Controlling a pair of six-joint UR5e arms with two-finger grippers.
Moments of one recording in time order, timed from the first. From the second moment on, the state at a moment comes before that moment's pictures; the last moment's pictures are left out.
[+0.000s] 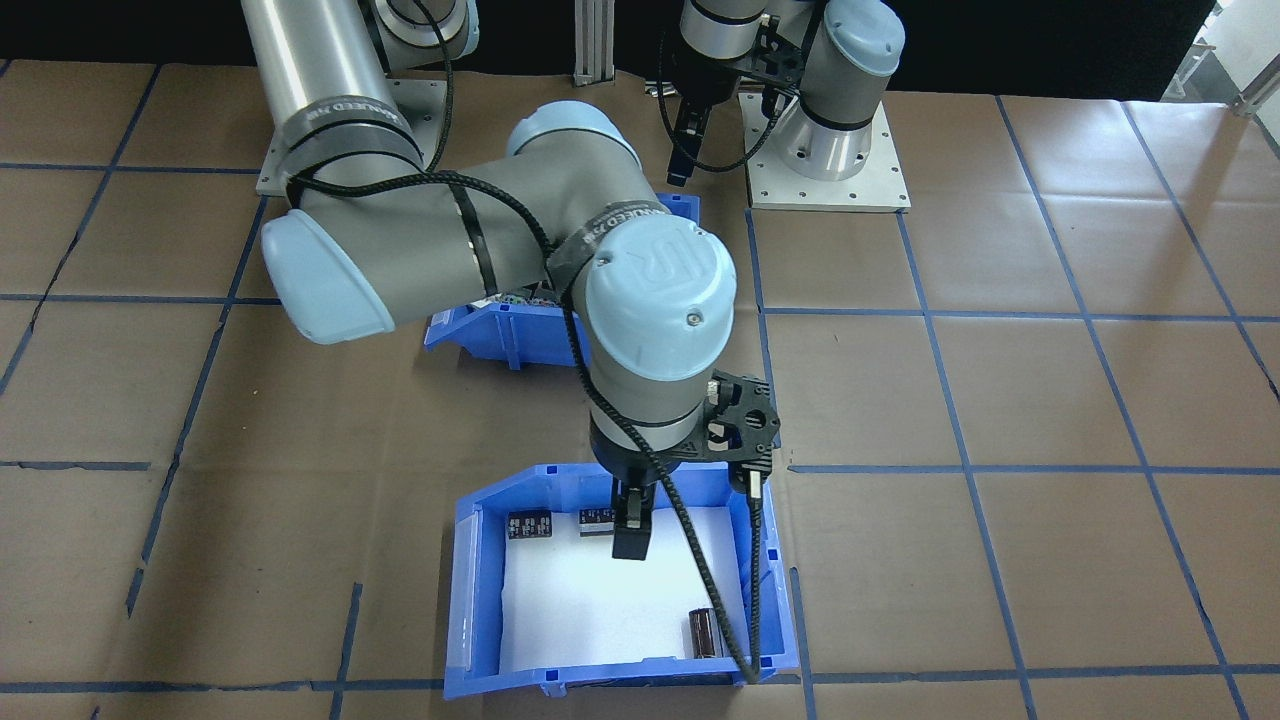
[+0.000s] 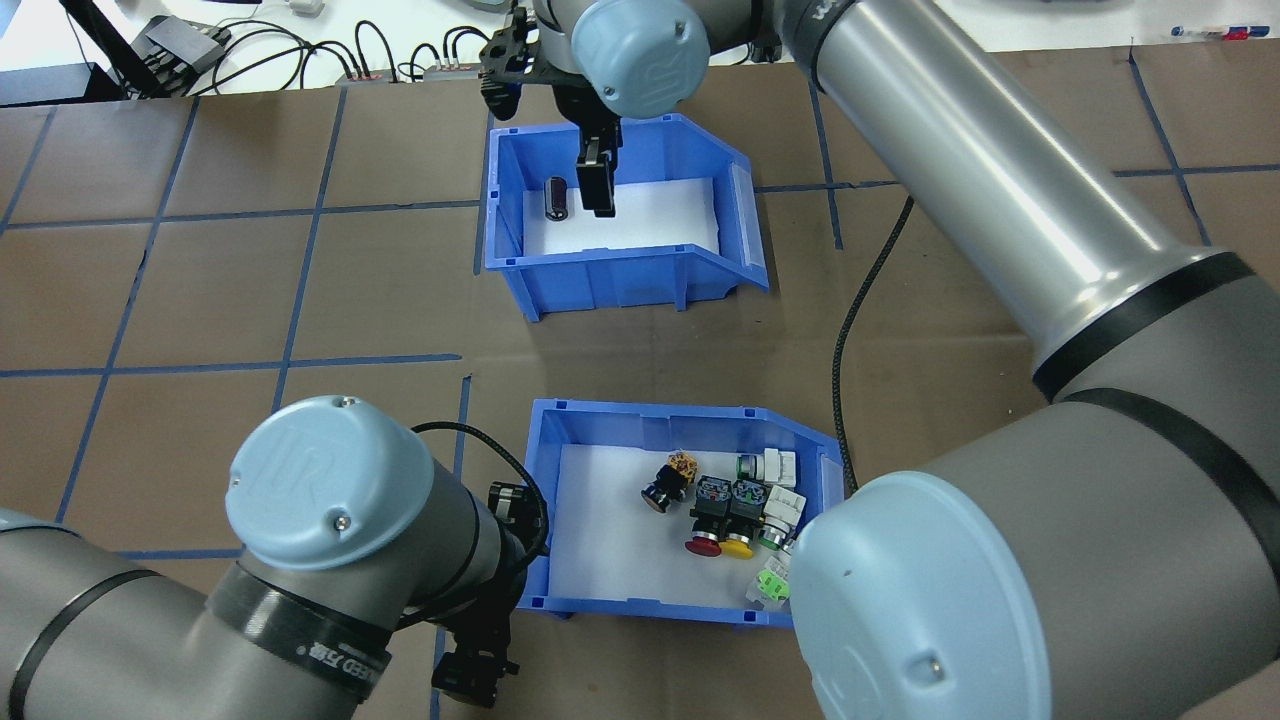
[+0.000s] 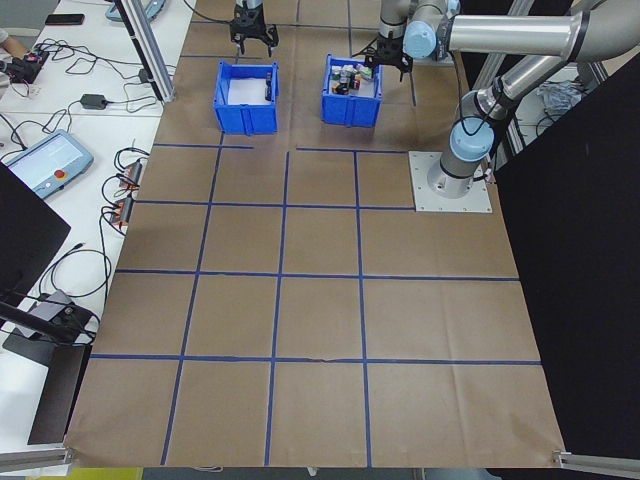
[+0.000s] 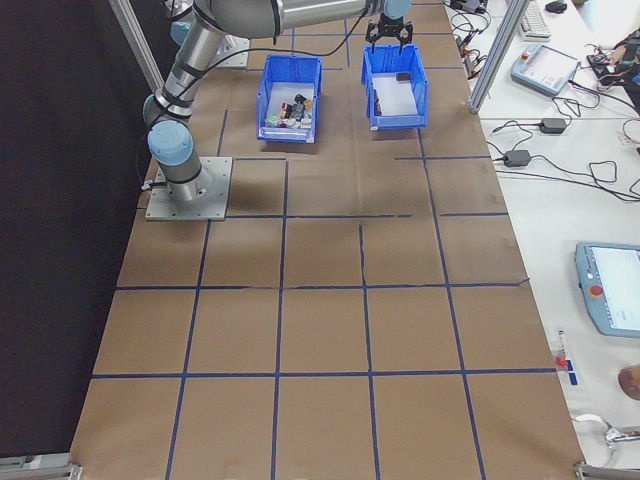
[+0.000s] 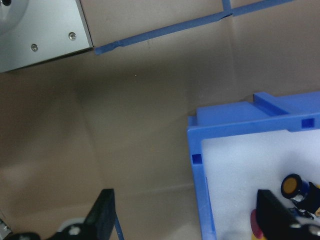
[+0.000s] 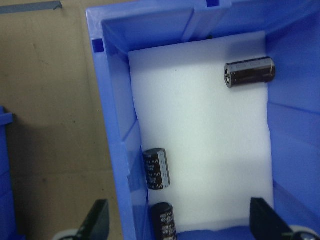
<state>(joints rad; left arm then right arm) -1.97 -1.22 -2.21 -1.34 1.46 -1.76 2.00 -0.87 0.95 -1.66 -1.60 -1.08</state>
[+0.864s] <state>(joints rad) -2.08 -1.40 -2.24 -1.11 1.41 -1.92 2.04 -0.84 1.04 -1.69 -1.62 -1.07</state>
